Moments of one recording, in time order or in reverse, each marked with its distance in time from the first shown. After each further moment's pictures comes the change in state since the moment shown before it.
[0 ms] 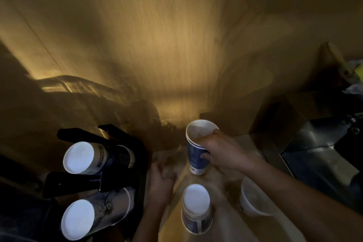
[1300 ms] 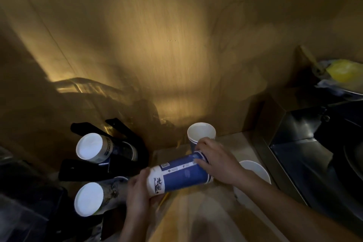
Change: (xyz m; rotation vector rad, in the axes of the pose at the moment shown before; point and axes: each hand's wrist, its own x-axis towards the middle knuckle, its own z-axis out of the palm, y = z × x) left_hand -0.069 0.020 -0.048 -0.705 0.076 -0.167; right_hand -0.048 -0.032 0.022 0.260 0.162 0.144
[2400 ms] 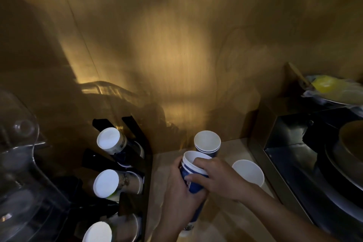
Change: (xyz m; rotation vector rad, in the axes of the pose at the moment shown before) left_hand -0.078 -0.008 0.024 0.681 -0.306 0.614; right_hand -0.052 -0.074 -0.023 0.179 -0.037 -0.083
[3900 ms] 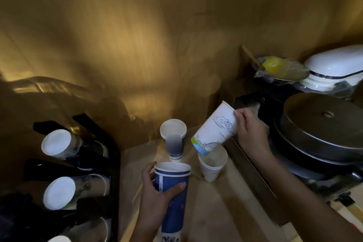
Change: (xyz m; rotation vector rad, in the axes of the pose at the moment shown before) left_hand -0.010 -0.034 0.021 -0.381 -0.132 -0.198; right_hand -0.058 0.071 -0.083 -0.077 0.855 0.375
